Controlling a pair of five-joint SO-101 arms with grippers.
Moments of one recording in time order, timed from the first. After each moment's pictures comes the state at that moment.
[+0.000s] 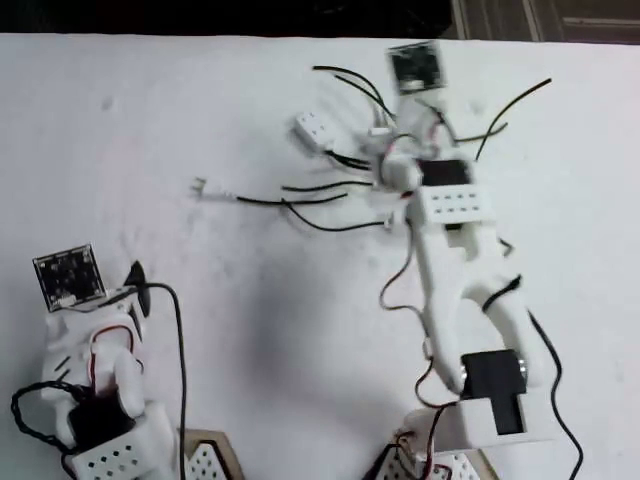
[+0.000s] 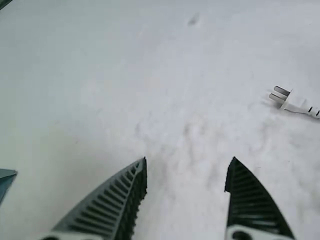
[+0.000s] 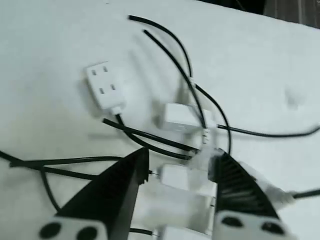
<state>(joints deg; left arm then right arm) -29.9 -104.0 91.1 55.6 -7.0 -11.3 -1.9 14.2 38.9 9.1</state>
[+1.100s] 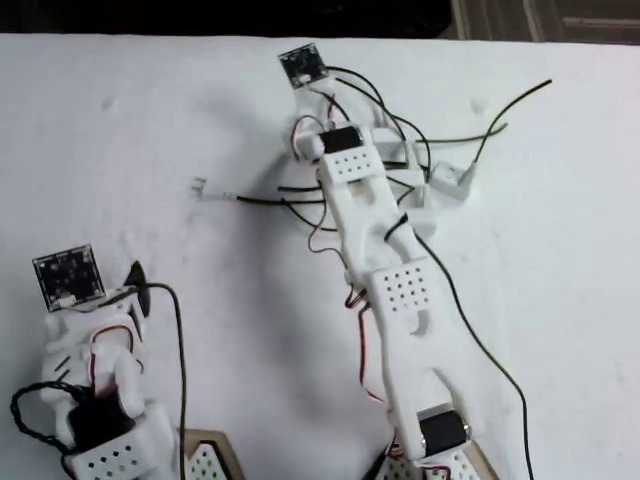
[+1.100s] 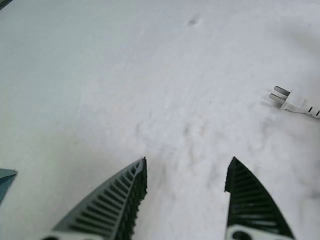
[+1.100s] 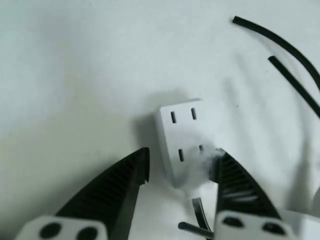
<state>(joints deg) -29.9 -104.0 91.1 55.6 -7.0 -20.5 67.8 -67.4 55.7 9.3</state>
